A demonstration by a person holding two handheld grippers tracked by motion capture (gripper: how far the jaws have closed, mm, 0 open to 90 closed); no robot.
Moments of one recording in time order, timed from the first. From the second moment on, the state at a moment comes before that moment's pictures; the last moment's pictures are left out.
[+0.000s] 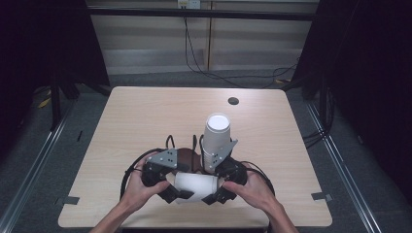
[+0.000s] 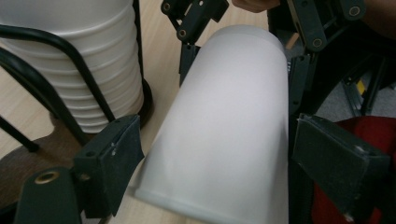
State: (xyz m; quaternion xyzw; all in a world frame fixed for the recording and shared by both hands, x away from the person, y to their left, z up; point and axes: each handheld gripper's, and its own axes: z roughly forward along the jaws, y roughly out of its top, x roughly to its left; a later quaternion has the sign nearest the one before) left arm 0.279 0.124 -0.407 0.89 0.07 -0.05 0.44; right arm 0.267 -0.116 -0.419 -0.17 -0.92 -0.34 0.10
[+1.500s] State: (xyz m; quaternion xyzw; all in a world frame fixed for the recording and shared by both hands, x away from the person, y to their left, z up) left arm 0.264 0.163 -0.428 0.84 0.14 -0.04 0.52; right arm 0.263 -0.154 -0.416 -0.19 -0.84 -0.50 0.08
